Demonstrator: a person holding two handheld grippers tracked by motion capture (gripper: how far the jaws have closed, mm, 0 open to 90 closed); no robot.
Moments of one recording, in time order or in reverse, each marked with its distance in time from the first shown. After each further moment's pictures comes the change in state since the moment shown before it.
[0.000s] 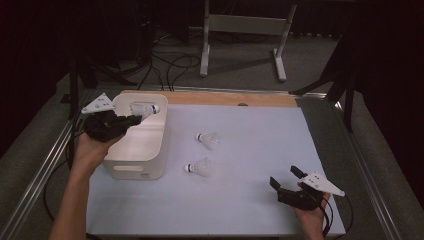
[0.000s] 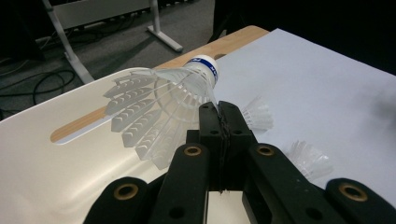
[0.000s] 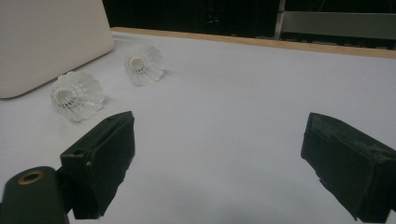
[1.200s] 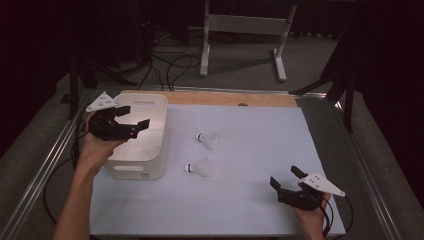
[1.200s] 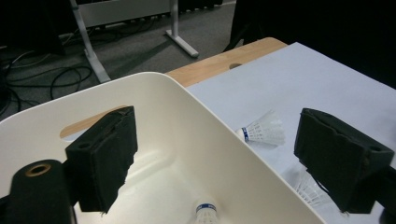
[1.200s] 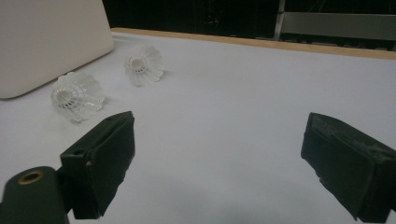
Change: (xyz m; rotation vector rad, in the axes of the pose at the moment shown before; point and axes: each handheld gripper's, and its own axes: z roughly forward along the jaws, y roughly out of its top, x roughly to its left) left arm -0.006 0.003 0.011 -0.028 0.070 -0.069; right arm 0.000 0.000 -0.001 -0.002 0.000 0.000
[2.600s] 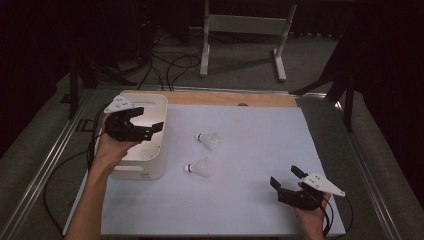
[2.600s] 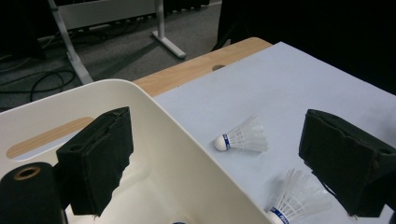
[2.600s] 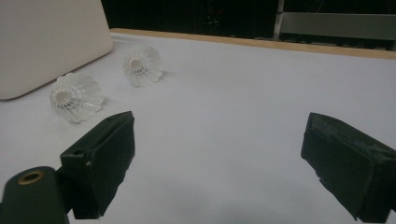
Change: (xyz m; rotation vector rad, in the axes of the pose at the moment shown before) left arm -0.020 0.003 0.024 -0.008 -0.050 0.013; right arm -0.001 0.000 0.000 -0.001 -0.004 0.006
